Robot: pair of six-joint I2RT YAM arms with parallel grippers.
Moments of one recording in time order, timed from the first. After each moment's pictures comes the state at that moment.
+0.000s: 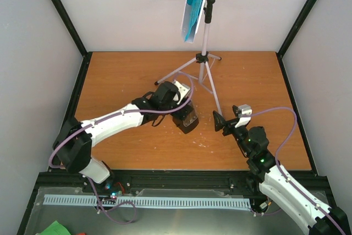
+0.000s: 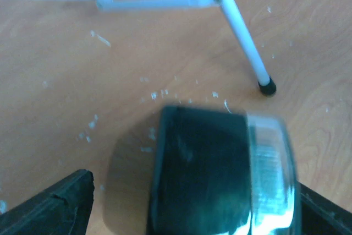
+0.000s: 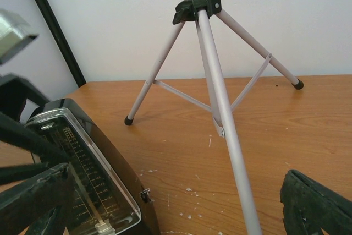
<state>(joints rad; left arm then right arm) -0.82 1.53 1.12 -0.30 0.02 -0.11 0.50 0.52 0.14 0.33 0.05 0.23</state>
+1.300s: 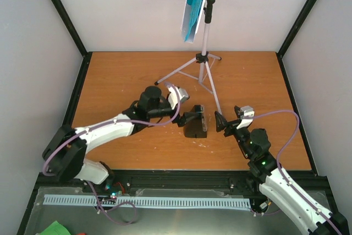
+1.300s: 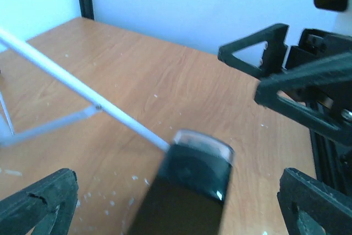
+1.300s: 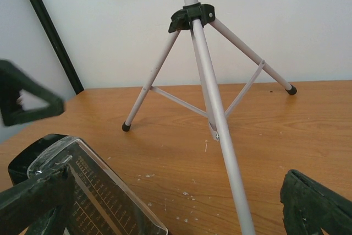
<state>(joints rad) -0.76 1.37 0.77 0.28 0.47 0.00 0.50 0.45 0.12 0.30 0.08 0.23</state>
